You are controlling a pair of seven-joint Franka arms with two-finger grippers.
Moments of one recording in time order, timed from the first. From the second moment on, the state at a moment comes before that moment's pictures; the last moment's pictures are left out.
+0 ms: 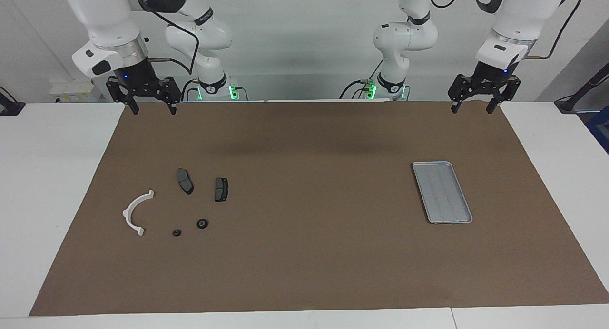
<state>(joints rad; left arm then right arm) -0.03 -0.18 -0.02 -1.81 0.00 1.75 0.06 0.02 -0.10 0.01 -1.71 -0.03 1.61 0.05</state>
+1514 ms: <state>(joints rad) -0.03 -0.18 -0.02 -1.81 0.00 1.76 0.06 0.02 -0.11 0.01 -1.70 -0.03 1.61 0.05</state>
